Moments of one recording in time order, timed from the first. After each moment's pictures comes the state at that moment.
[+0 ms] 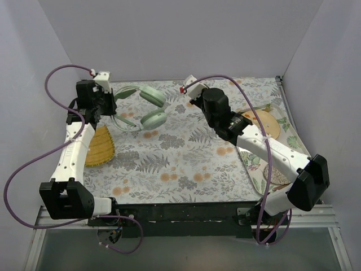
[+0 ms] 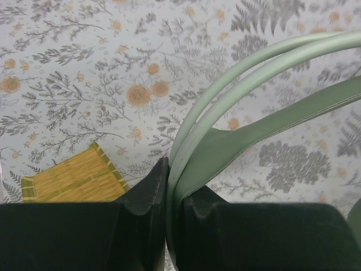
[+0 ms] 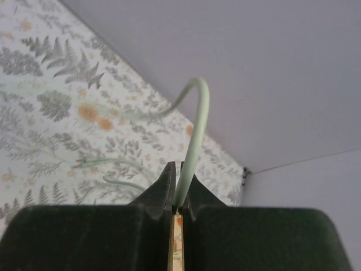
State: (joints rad) left arm 0.07 1.31 1.30 -0.53 0.22 0.01; right arm 0.81 1.45 1.23 -0.04 0.52 -0.57
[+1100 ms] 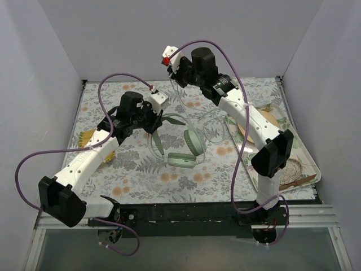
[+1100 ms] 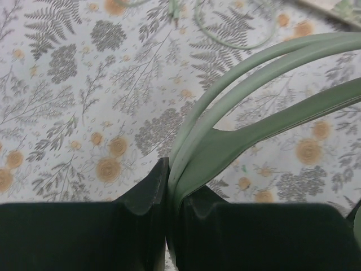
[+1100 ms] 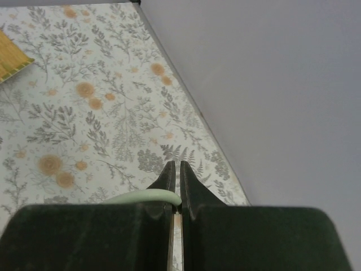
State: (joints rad) left arm -0.47 1.29 1.19 -0.51 0.26 0.23; right arm 0.68 1.90 2.05 -0.39 -0.25 -0.50
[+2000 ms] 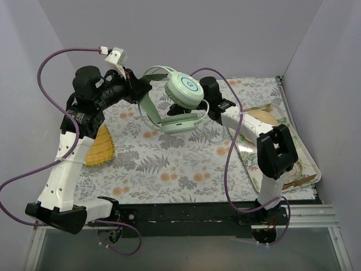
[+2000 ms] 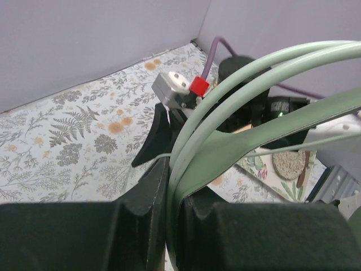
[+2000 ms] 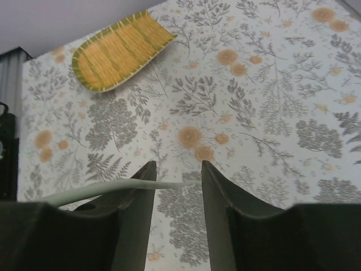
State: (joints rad) left arm -0.29 1.21 1.57 -0.48 0.49 -0.21; right arm 0.58 1.85 1.46 0.07 -0.75 -0.02
